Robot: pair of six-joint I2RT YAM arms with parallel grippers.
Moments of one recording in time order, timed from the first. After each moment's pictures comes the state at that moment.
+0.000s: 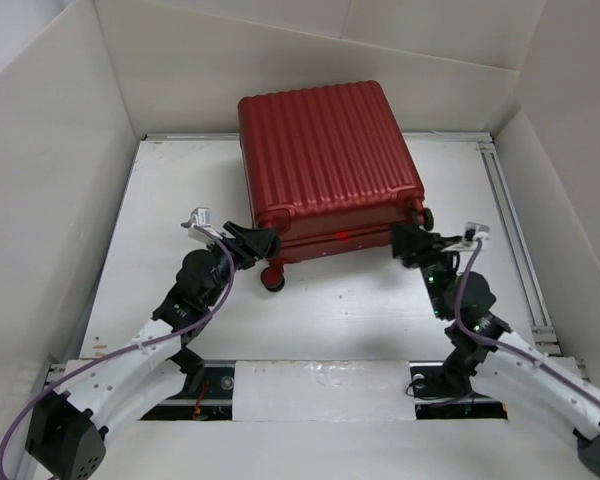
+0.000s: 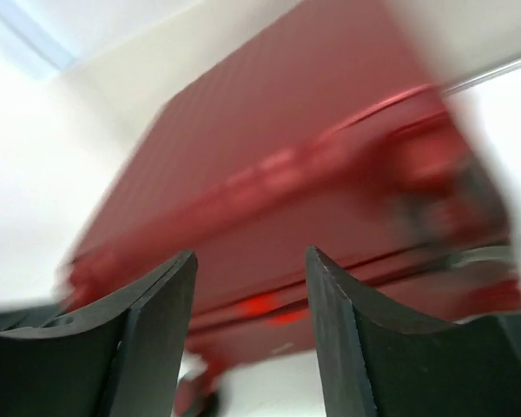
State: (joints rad) left arm -0.57 0.73 0.39 0.27 -0.14 -0.96; right arm 0.79 0.61 0.35 0.46 0.54 0.52
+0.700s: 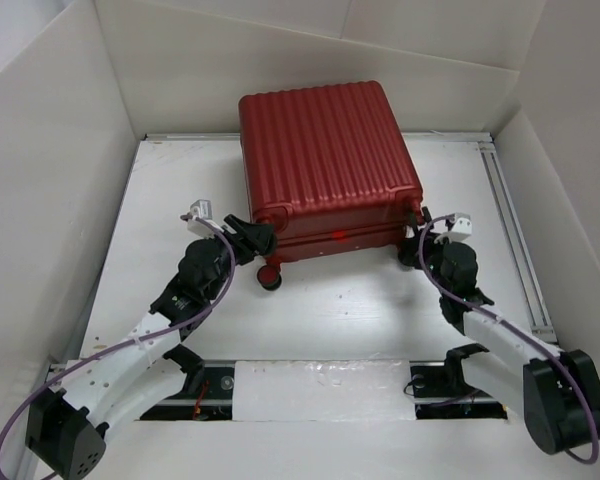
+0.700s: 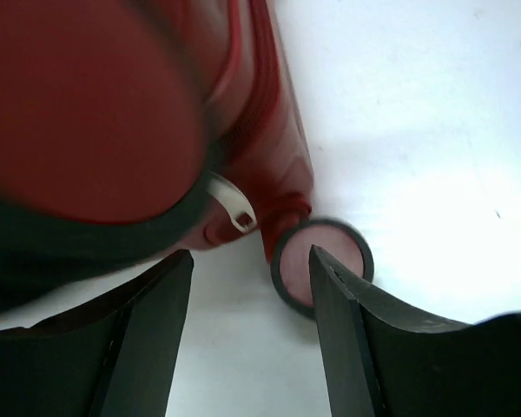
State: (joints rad) left arm -0.58 0.76 0.48 0.14 -0.21 -0.90; right arm 0.24 0.96 0.25 0.46 0.09 0.41
